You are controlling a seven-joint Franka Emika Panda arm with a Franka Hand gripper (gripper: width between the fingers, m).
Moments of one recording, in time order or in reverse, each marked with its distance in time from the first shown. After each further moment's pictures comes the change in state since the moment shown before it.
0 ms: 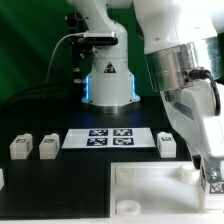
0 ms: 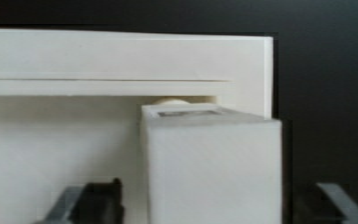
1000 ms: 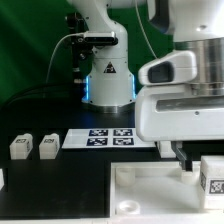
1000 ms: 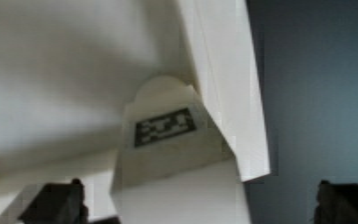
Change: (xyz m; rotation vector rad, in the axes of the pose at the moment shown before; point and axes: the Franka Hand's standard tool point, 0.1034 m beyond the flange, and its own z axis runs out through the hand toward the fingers) arm -0.025 -0.009 0.001 -0.187 0.039 -1.519
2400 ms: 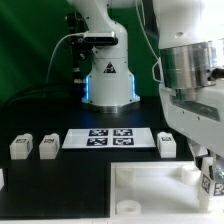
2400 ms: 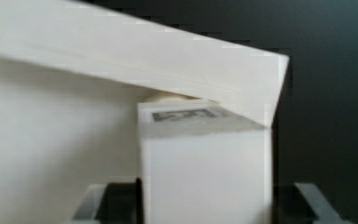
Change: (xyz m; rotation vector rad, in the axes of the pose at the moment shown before) arm -0.004 0.018 0.002 0.089 -0.032 1.421
